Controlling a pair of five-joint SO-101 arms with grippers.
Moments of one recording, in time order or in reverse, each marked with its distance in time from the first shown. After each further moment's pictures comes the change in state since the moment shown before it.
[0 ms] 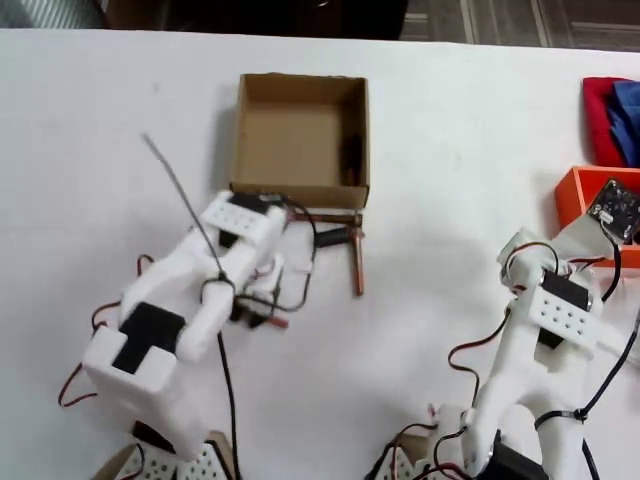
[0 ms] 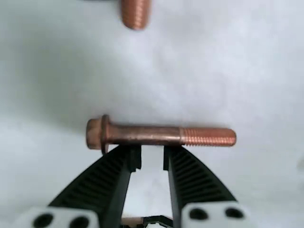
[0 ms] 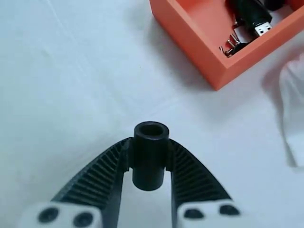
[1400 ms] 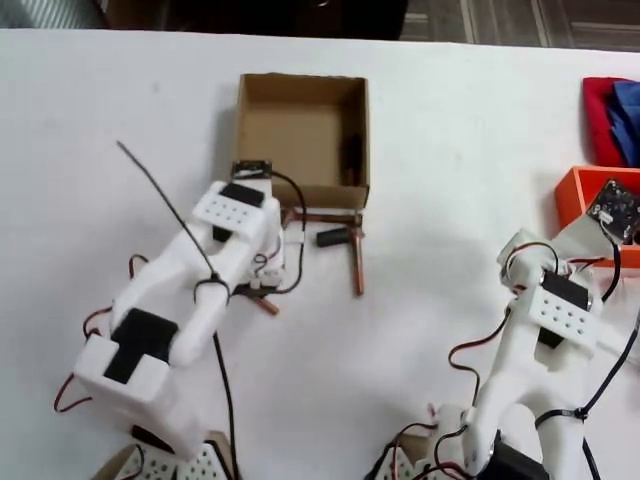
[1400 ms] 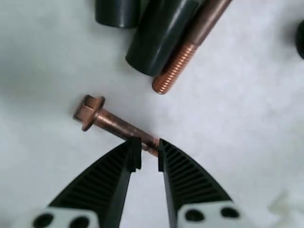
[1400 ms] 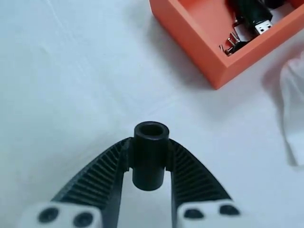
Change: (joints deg) left arm -0.5 -1.8 -0.7 -6.9 15.6; right arm 0.0 0.4 0.0 0.0 0.0
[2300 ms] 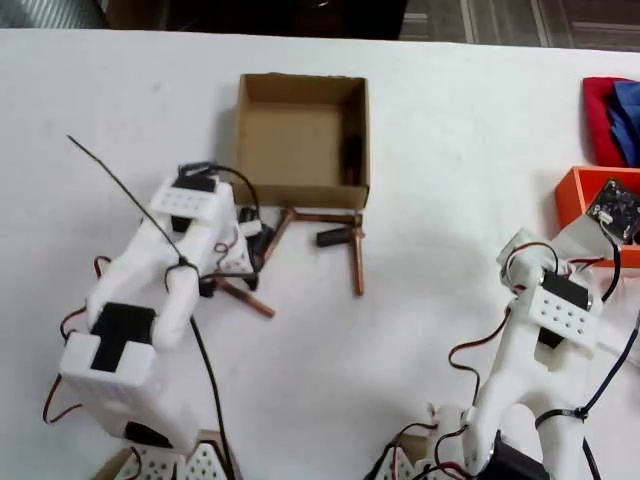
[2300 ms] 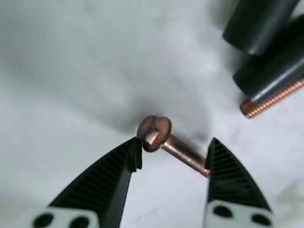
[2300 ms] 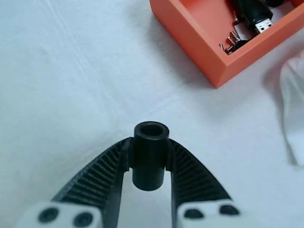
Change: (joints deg) left arm -10.9 0.4 0.2 2.5 -0.4; right arm 0.0 0.1 0.0 0.1 0.0
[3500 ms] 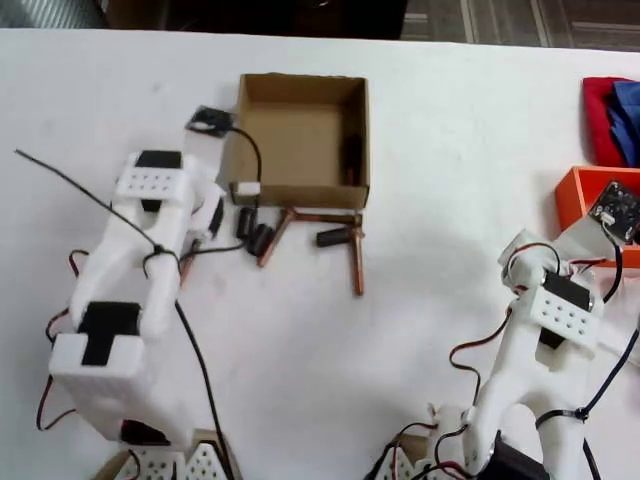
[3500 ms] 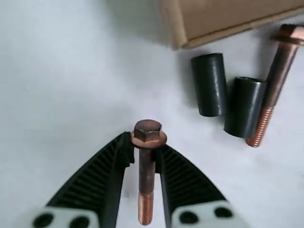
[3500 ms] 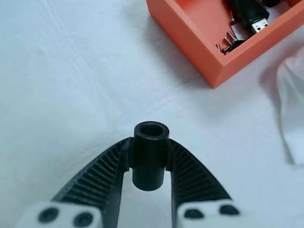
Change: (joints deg) left arm -6.6 2.0 -9.5 -9.2 -40.6; right arm 0.5 0.0 0.0 0.0 0.0
